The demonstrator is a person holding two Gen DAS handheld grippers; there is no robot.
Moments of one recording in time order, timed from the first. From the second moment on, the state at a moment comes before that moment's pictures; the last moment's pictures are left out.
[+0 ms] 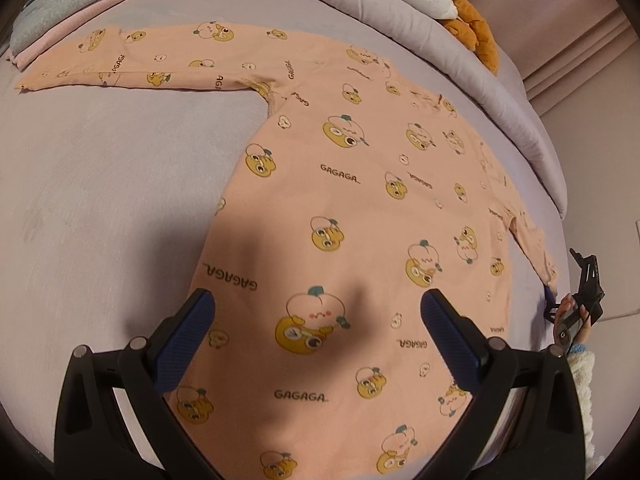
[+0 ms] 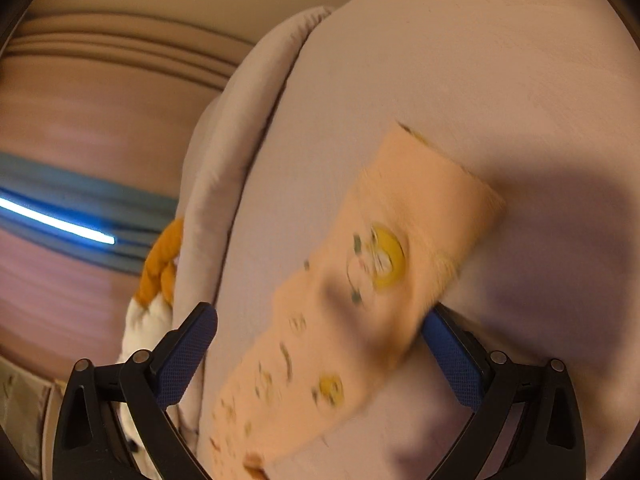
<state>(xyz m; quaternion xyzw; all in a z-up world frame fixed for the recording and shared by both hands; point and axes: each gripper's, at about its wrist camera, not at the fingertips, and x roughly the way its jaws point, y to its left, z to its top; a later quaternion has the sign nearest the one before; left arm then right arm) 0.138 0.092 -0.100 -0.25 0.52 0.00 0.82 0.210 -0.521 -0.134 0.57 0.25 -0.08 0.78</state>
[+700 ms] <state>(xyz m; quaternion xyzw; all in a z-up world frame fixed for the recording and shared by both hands) 0.106 0.121 -0.078 -0.25 0.49 0.02 0.83 0.214 -0.333 0.037 0.23 0.25 0.08 0.94</state>
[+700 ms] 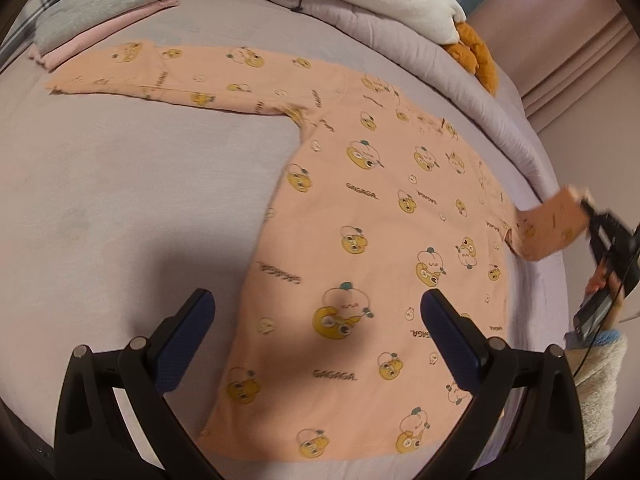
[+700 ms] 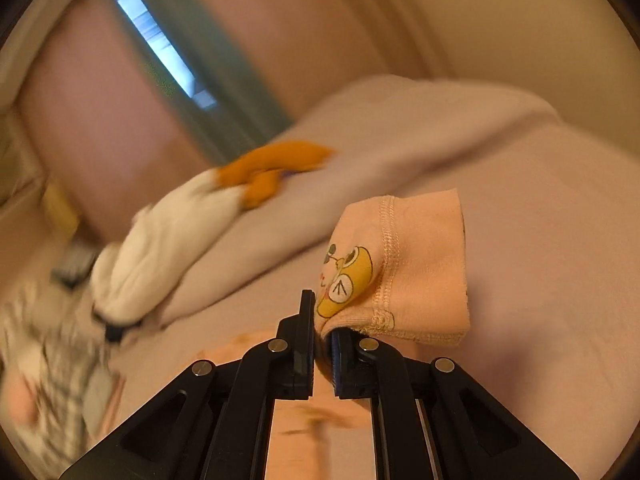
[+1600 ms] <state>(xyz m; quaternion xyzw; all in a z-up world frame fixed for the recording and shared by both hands) 0.063 0.224 -0.095 -0.31 0.47 0.09 0.82 0.213 0.013 -0.055 -0.20 0.37 0.29 0.86</state>
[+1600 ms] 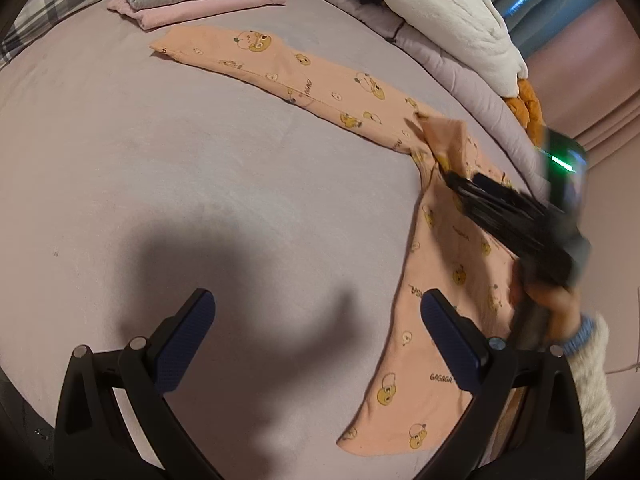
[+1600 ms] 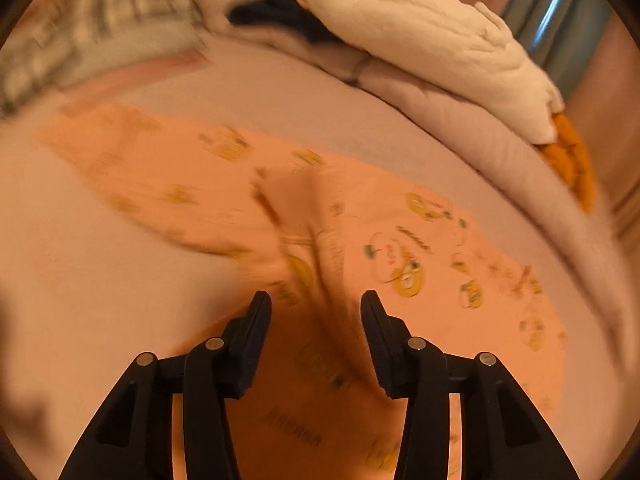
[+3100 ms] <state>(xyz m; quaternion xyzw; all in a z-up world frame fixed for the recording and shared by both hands) 0.075 0.229 -0.101 -0.32 0.48 0.10 0.81 0.252 -0.218 -0.095 -0.12 0.35 0.04 0.93</state>
